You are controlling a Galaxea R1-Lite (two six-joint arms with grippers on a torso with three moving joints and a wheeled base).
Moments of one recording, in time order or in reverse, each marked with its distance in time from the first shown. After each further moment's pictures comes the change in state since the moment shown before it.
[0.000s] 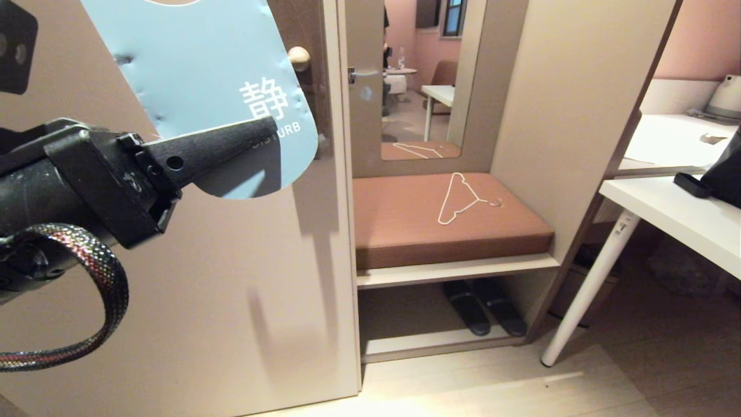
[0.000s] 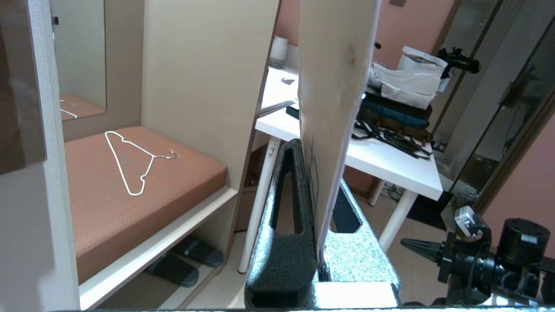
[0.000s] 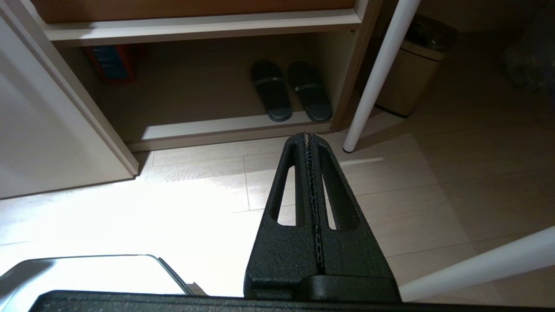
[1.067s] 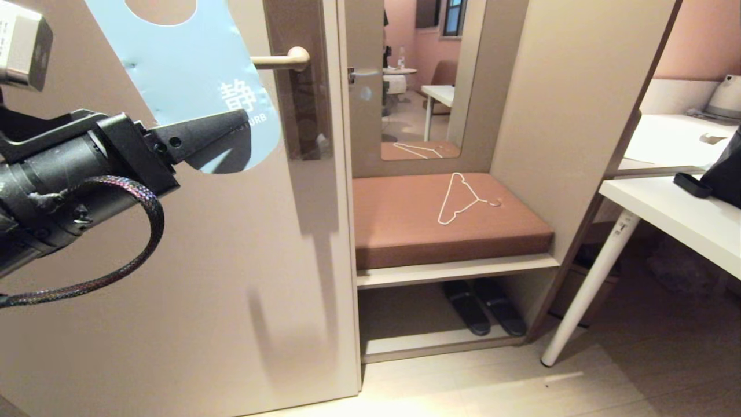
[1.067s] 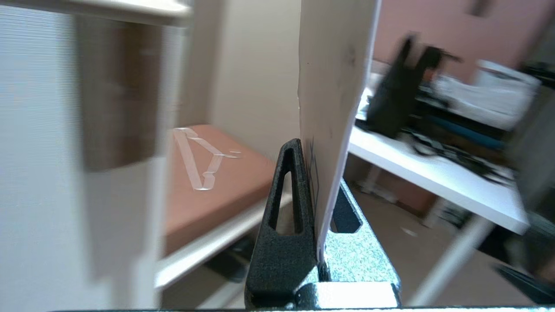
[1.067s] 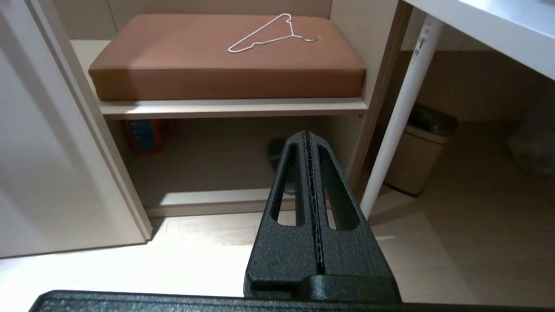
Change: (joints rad) left arm 0.202 0.072 -0.038 0.000 0.001 0.004; right arm 0.074 -0.275 0.000 0.000 -0.001 0.007
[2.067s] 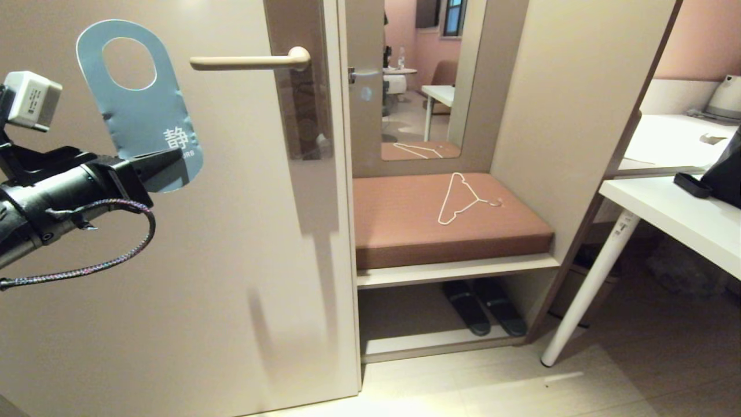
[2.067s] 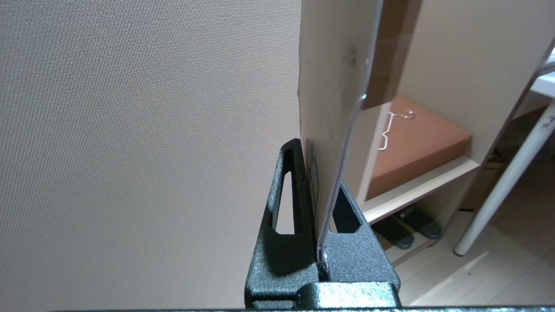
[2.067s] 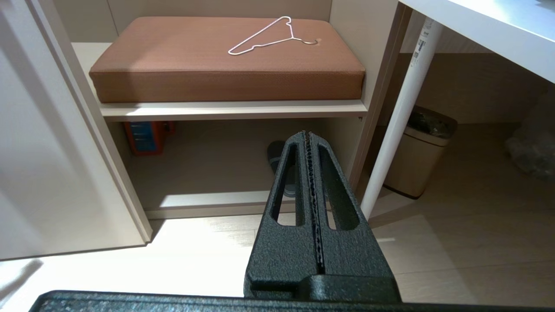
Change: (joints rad) left arm 0.360 0.097 0.018 0.063 0.001 0.319; right arm 0.000 -0.007 0.000 0.000 0.000 0.000
